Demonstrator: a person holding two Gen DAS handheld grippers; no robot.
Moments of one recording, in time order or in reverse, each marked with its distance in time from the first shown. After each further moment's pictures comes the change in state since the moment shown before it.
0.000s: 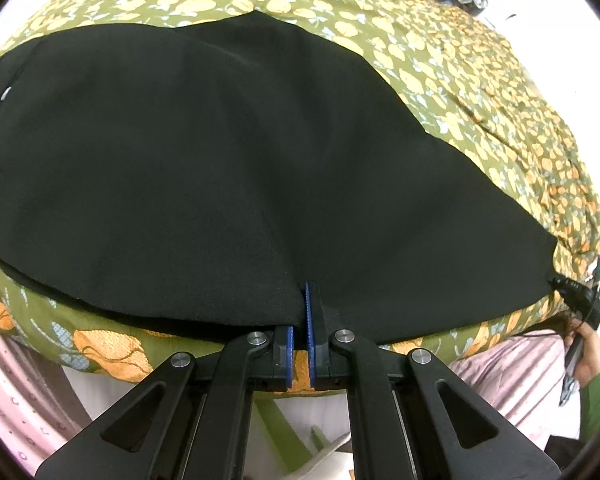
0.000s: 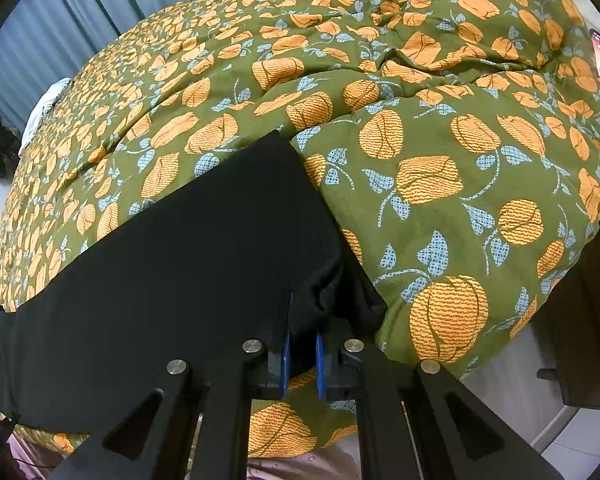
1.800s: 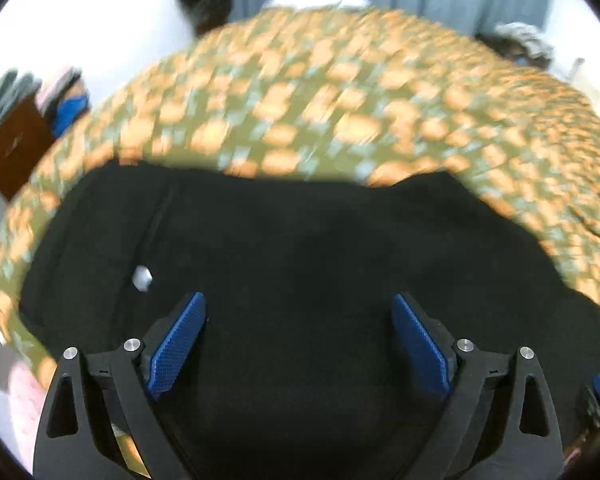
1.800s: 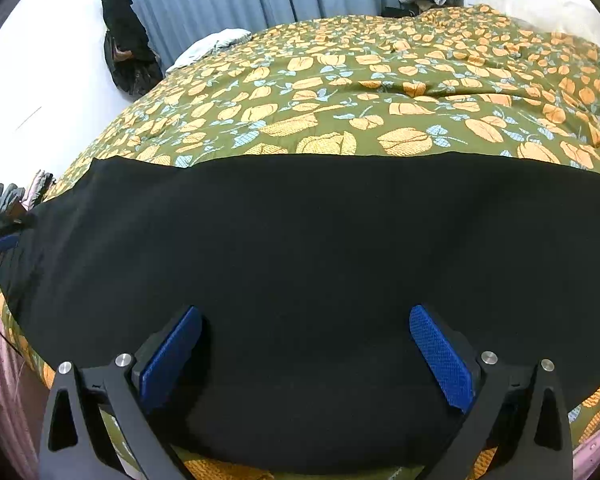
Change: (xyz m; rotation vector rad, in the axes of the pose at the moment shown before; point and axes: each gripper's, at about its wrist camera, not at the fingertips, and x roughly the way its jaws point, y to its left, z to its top) left arm -0.010 0.105 0.087 -0.087 -0.278 0.369; right arm 0.017 0.284 -0.156 -0.438 -0.181 0.305
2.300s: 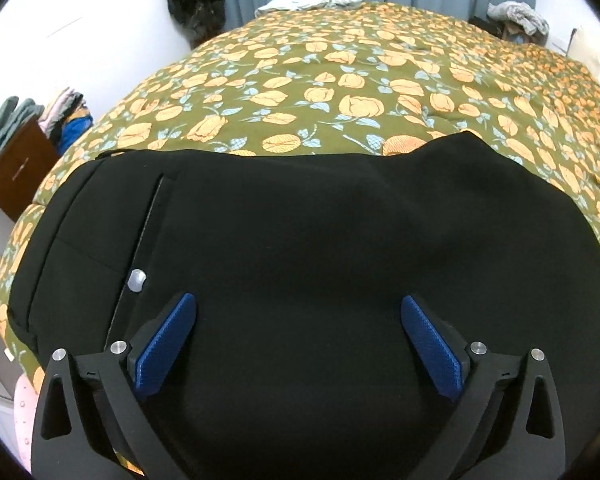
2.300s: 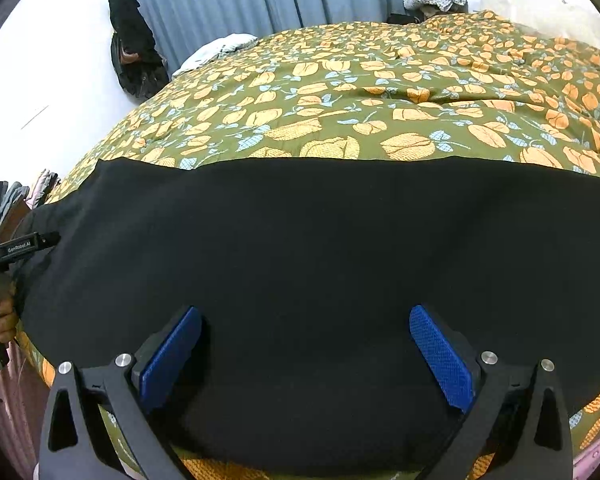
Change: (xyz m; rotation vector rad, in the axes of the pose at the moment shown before) left arm 0.012 -0.014 -0.012 0.104 -0.064 0.065; right arm 0.000 0.001 0.000 -0.009 -0.022 0.001
